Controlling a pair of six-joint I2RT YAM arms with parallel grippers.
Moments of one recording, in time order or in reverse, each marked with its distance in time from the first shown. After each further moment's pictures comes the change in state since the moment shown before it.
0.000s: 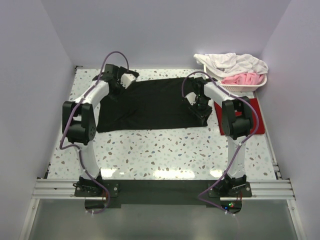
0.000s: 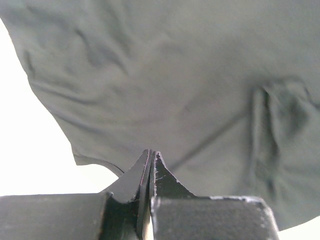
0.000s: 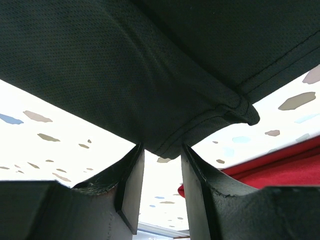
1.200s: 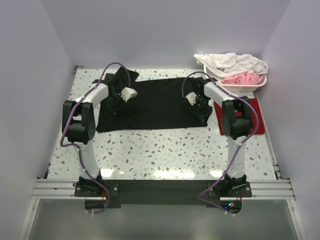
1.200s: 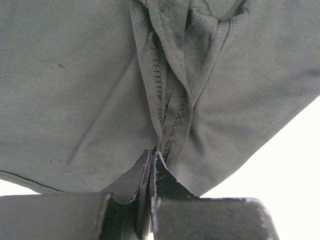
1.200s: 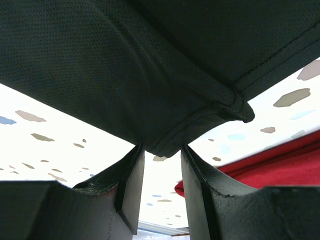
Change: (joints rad) left arm 0.020 0.024 -0.055 -0.243 0.192 0.063; right arm 0.000 0.000 0.000 0.000 0.022 -0.003
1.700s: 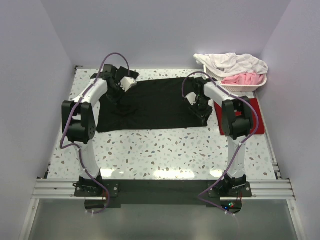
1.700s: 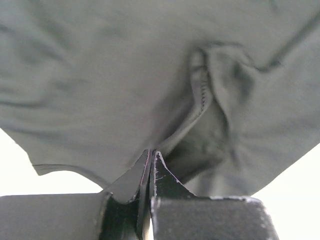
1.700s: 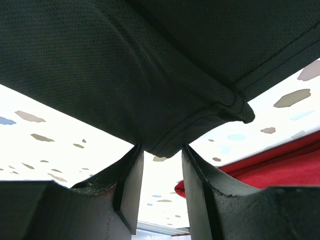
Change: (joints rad) left arm 0.000 0.010 0.117 0.051 -0.032 0.000; right arm 0.000 0.002 0.000 0.000 0.000 0.000
